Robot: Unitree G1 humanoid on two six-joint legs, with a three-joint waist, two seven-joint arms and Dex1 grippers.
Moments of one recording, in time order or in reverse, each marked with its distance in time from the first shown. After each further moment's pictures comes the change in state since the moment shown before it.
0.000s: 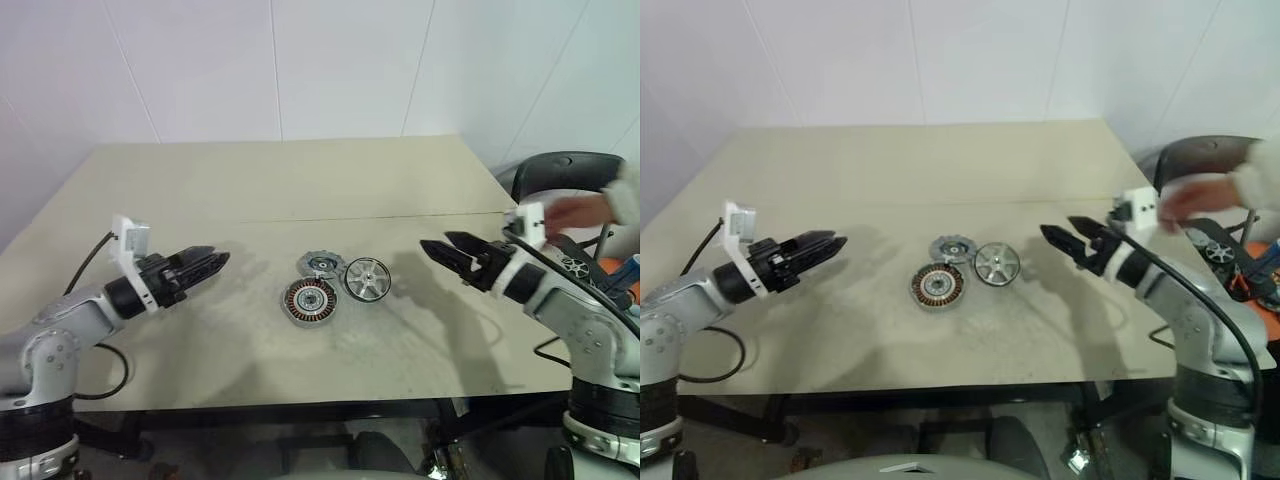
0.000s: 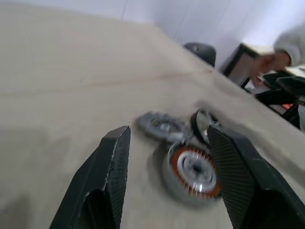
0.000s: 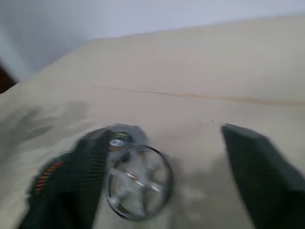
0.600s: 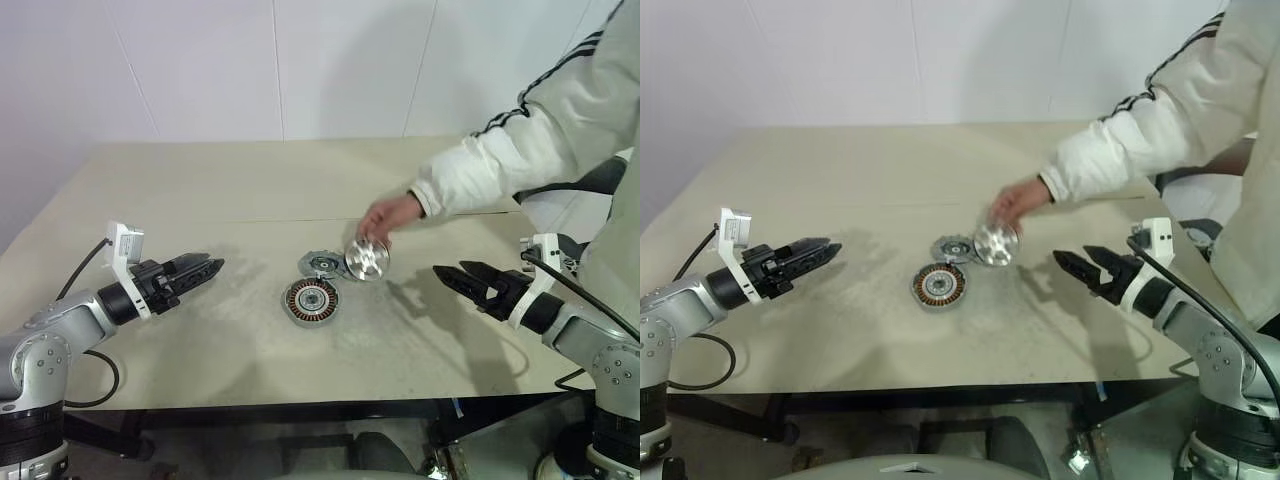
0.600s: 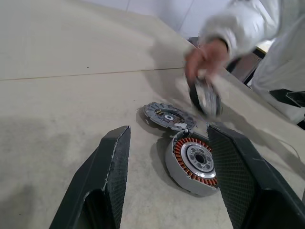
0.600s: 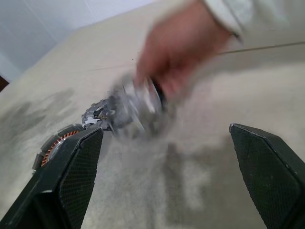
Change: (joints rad) left arm 0.006 0.006 -0.004 0.013 -0.009 0.000 0.009; right arm 0.128 -0.032 -0.020 -0.051 0.089 0.023 -0.031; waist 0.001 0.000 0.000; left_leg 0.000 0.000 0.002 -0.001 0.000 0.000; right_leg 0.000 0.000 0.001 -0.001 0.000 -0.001
